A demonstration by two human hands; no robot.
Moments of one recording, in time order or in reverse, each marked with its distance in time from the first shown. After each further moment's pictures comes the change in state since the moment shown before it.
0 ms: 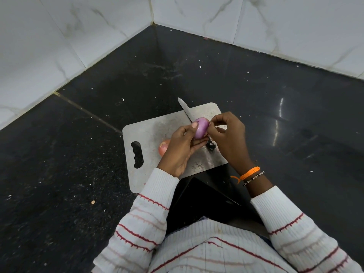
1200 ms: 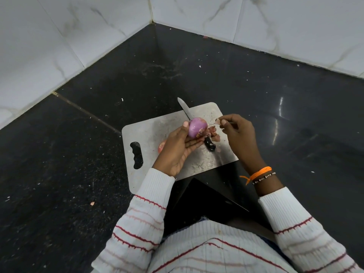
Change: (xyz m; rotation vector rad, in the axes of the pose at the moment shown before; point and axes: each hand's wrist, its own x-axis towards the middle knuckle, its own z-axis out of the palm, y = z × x) left_hand 0.004 0.002 -0.008 -0.048 0.003 -0.048; right_hand 0.010 0.023 -0.014 0.033 -0.037 0.133
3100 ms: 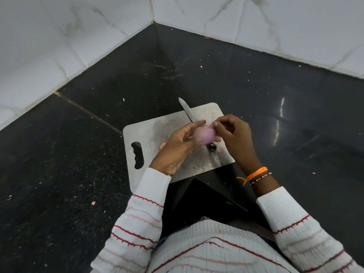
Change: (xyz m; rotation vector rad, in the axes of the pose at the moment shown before) left_hand 0.000 0.002 -0.011 0.268 -0.229 0.105; right_hand -0.006 -0.009 0.005 0.067 -0.062 -0.062
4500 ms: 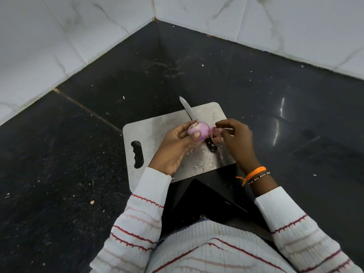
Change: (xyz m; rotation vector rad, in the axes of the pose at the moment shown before) left_hand 0.002 0.000 -0.002 -0.239 0.158 -0.051; right_hand 0.006 0.014 0.003 -0.156 0.047 0.164
